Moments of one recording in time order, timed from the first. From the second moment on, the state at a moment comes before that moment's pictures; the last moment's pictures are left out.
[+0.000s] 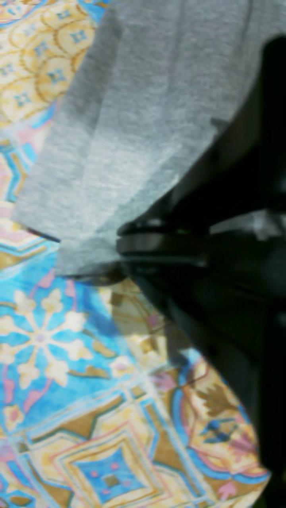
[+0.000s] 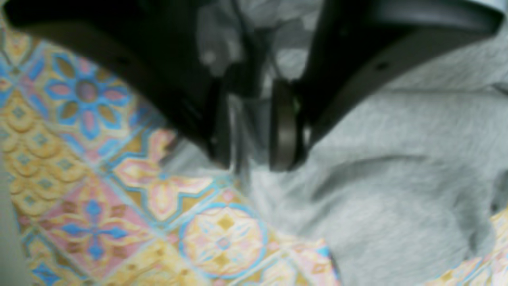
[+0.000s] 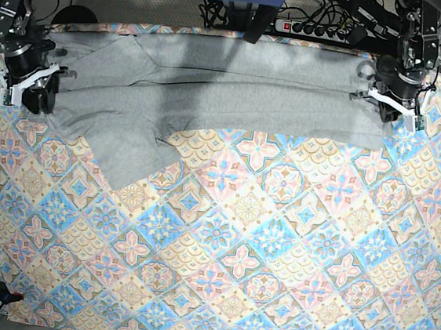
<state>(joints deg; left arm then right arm) 27.8 -16.8 -16.7 85.5 -27.6 -4.7 20.2 -20.8 25.1 24.5 71.6 16.2 34.0 -1.2</state>
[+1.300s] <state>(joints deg) 27.7 -16.5 -13.4 85.5 -27.8 -4.1 20.2 14.3 22.0 -2.2 45.5 -4.1 34.0 -8.4</state>
